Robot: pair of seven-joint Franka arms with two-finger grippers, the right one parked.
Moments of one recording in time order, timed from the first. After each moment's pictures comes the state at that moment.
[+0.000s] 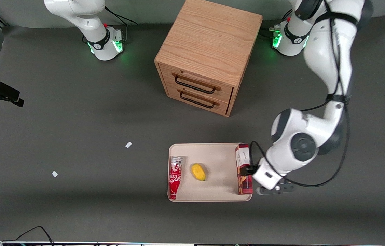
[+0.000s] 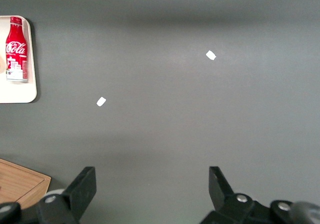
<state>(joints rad) -0.21 0.69 -0.15 -1.25 -0.02 2.04 -0.44</state>
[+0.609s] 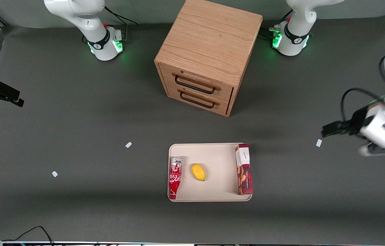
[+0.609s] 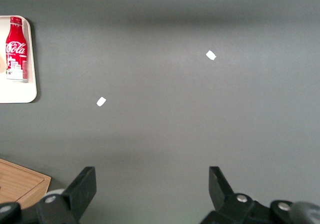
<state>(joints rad) 0.13 0.16 -0.17 -1.56 -0.07 1.67 -0.13</state>
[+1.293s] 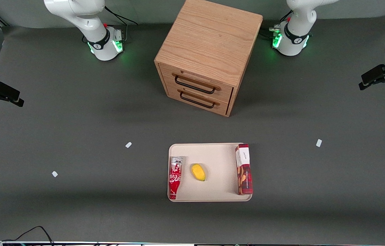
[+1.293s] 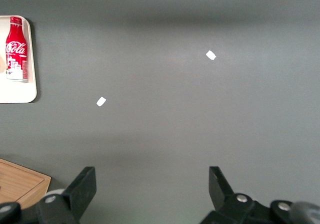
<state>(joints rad) 0.23 -0.09 -0.17 -1.66 -0.03 1.53 0.01</state>
